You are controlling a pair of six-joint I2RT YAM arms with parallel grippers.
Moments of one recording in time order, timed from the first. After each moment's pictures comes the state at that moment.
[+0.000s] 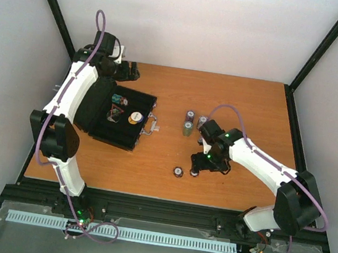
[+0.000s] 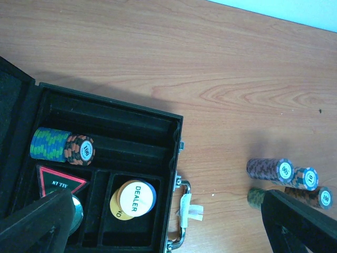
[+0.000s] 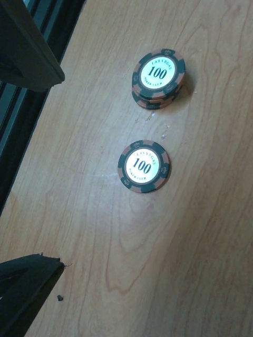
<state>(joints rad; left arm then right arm) -0.12 1.80 1.84 -0.96 0.25 -0.29 0.63 1.41 0.99 -1.02 -0.17 0.35</state>
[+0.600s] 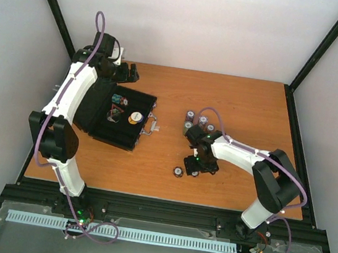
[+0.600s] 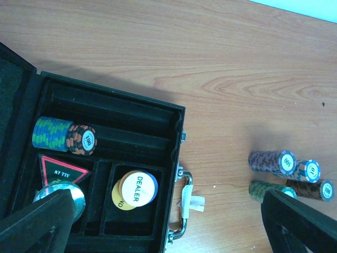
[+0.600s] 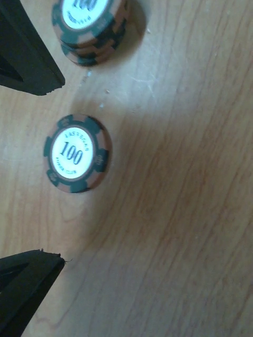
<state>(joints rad) -0.12 1.79 1.83 -0.99 0.25 -0.29 0.71 1.62 0.97 -0.87 -0.06 0.39</state>
